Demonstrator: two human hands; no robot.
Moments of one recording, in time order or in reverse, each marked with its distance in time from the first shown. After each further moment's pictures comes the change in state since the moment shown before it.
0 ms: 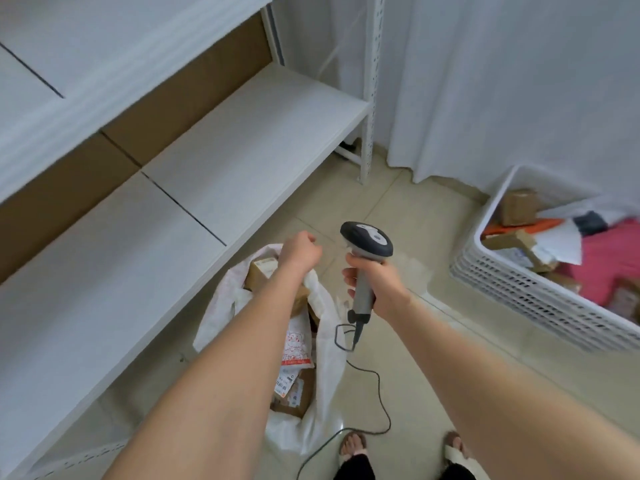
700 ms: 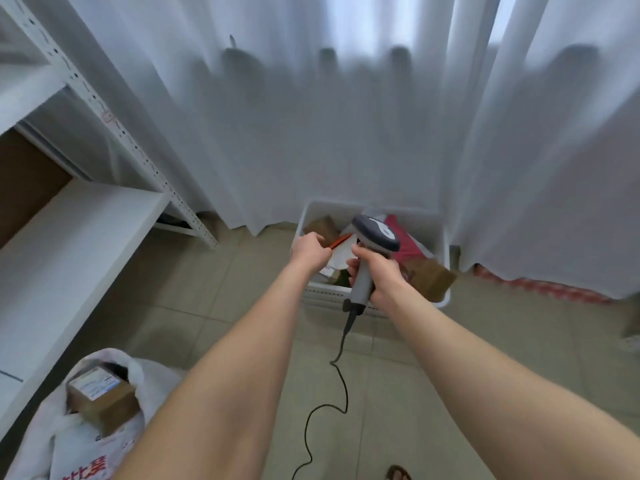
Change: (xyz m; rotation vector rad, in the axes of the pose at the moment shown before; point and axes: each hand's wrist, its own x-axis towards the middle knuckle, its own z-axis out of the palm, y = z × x) left_hand -0.215 0.442 0.258 0.098 -0.187 0.439; right_hand -0.157 -0.141 -0.473 0.474 0.353 -0.217
